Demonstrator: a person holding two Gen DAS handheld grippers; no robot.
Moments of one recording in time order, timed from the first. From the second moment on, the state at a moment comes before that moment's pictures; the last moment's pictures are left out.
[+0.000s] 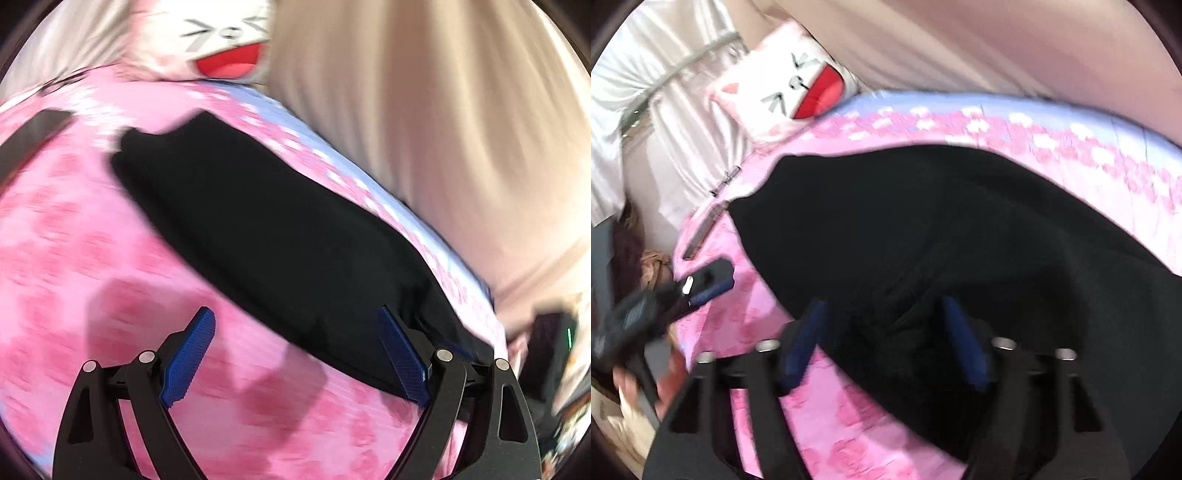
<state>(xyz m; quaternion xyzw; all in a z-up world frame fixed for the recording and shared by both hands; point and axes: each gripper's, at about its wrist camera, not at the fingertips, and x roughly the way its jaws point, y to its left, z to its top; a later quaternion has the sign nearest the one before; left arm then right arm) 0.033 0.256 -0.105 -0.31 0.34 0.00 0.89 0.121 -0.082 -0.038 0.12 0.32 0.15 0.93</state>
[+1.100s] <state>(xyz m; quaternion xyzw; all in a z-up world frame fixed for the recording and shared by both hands) 0.115 0.293 -0.028 -0.31 0.30 0.10 0.90 -0.092 -0.281 -0.114 0.38 0.21 -0.08 0.90</state>
